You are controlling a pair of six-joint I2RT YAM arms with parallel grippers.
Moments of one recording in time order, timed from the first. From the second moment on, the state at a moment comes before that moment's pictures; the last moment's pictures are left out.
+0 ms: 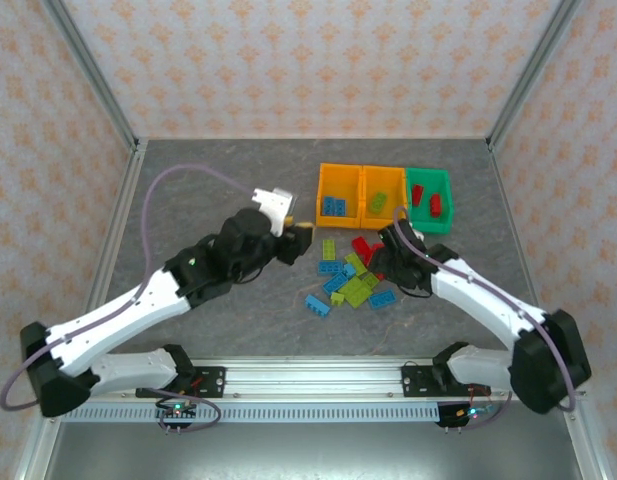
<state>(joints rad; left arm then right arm) -0.86 1.07 1.00 -0.38 -0.27 -0.33 0.51 1.24 0.76 -0.64 0.12 0.86</state>
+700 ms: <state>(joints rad) -0.86 0.74 0.47 -0.23 -0.41 -0.19 0.46 1.43 0.77 -0.52 0.09 0.83</state>
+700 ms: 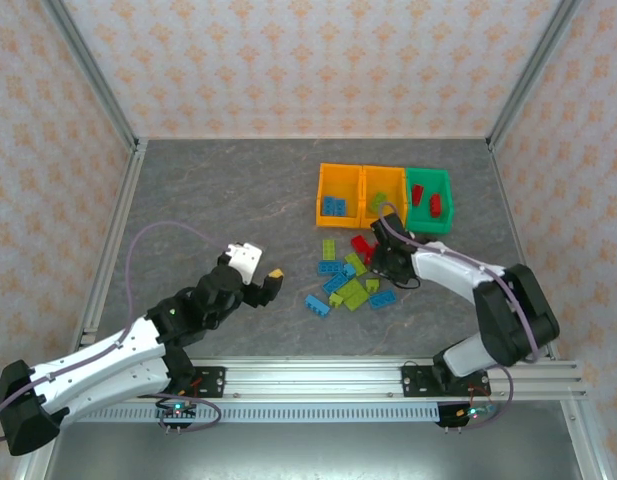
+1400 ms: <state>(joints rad) -0.86 0.68 0.41 -0.17 -0.47 -0.19 0.02 1.76 1.32 -0.55 0.12 0.66</state>
